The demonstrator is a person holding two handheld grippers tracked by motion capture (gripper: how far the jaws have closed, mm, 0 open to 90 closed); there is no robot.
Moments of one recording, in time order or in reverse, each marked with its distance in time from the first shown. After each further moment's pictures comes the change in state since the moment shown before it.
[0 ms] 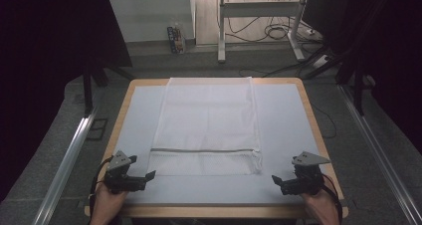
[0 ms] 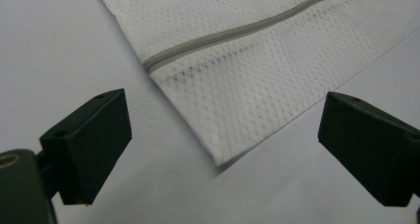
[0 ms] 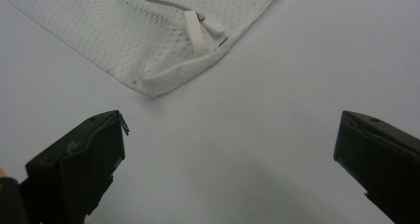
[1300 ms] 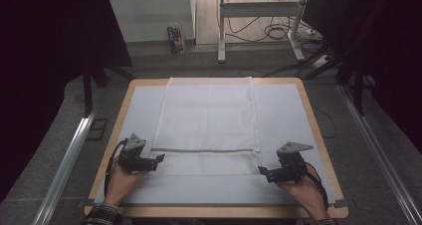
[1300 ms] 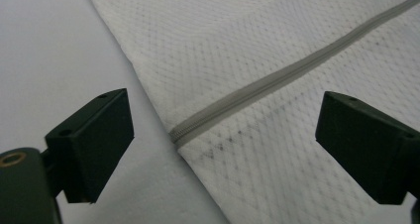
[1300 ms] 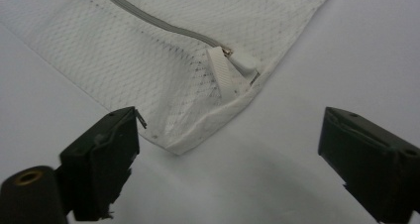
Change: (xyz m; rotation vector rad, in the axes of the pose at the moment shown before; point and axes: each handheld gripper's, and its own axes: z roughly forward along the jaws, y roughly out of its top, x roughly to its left) left arm 0.018 0.037 0.049 0.027 0.063 0.040; right arm 0.008 0.030 0.035 0.038 0.071 0.070
